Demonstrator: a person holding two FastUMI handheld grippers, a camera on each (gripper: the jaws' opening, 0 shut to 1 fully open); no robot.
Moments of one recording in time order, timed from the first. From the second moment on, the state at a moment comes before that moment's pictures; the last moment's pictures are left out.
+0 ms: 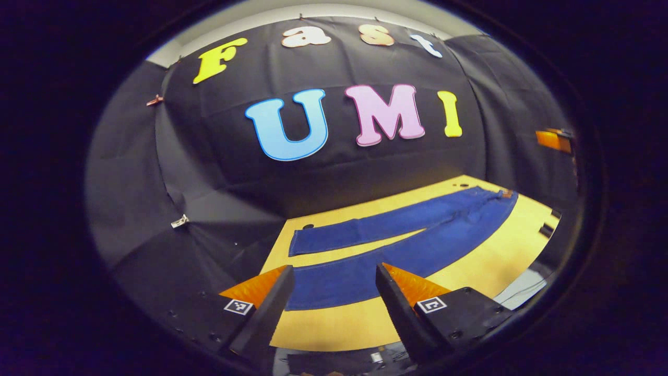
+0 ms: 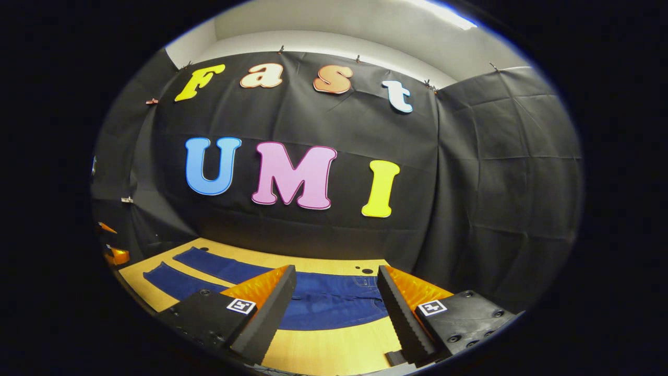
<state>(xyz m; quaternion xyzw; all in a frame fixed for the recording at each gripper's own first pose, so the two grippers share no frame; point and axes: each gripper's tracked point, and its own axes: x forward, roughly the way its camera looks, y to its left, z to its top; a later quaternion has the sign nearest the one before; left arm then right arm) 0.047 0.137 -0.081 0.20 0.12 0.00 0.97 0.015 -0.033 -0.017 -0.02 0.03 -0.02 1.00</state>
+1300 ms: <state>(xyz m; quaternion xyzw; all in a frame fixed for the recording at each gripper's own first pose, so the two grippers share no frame) 0.223 0.261 -0.284 0.57 0.41 -0.22 0.68 0.186 -0.154 -0.131 -0.27 0.14 -0.04 0.95</state>
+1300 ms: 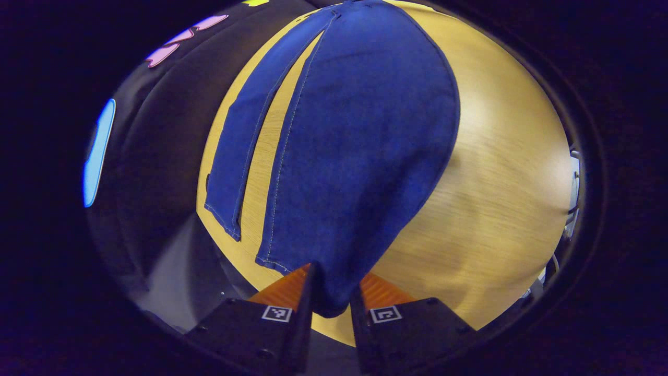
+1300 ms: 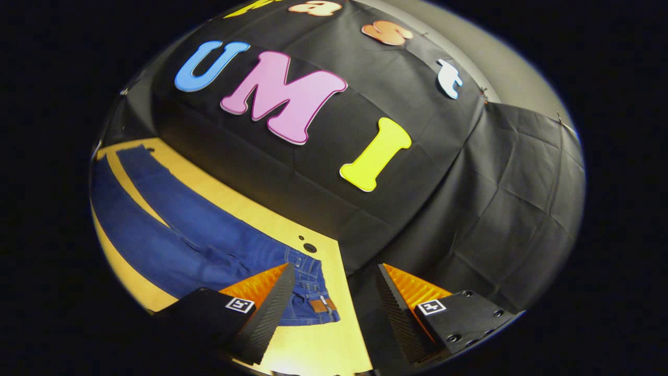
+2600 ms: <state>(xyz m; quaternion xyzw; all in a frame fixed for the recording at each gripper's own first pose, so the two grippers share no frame) 0.227 0.259 -0.283 0.57 0.43 -0.18 0.68 0.253 -0.238 -0.407 -0.69 0.26 0.29 0.61</state>
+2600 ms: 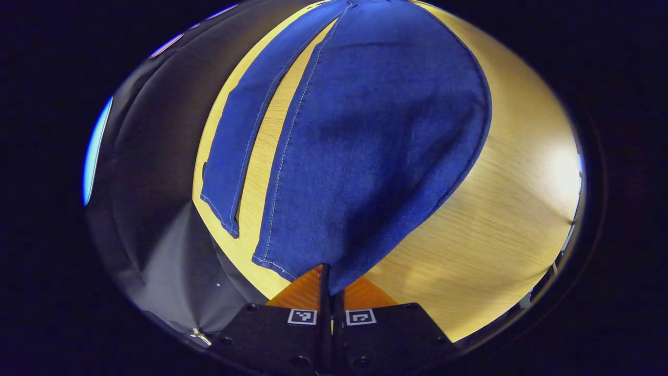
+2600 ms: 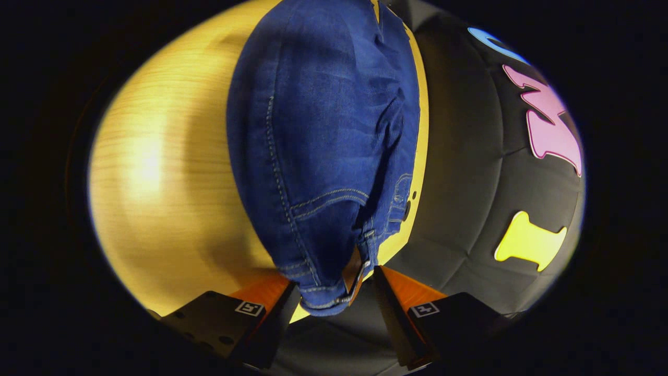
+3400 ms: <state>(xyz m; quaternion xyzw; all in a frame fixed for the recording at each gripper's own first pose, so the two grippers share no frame) 0.207 0.240 -0.294 0.51 0.48 -0.20 0.68 0.241 -0.222 -0.394 -0.63 0.31 0.34 0.63</state>
